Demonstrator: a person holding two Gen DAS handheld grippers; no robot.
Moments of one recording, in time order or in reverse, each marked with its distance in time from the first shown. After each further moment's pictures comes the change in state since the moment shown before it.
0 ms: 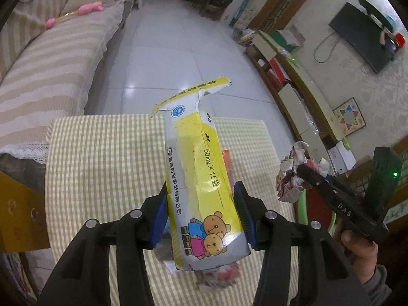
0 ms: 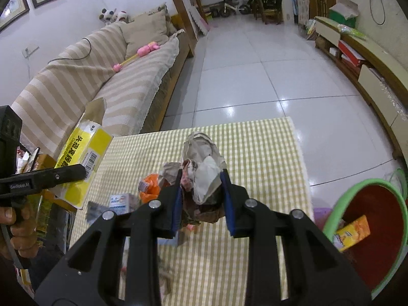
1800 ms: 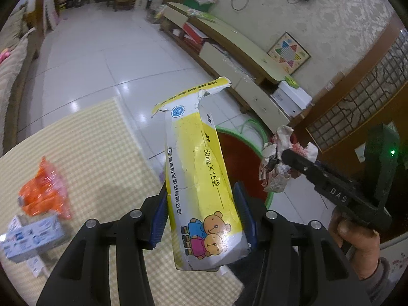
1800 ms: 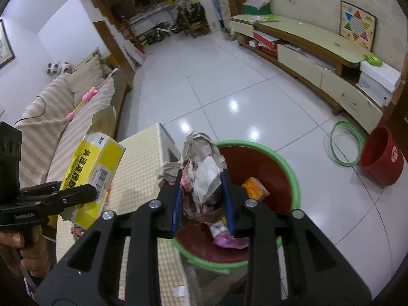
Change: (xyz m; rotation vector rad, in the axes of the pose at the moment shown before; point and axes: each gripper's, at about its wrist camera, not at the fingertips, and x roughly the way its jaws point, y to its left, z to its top) left arm 0.079 -0.284 -0.058 0.350 0.131 -0.195; right arm -0.151 -0.209 -0.080 0.304 -0.112 -0.203
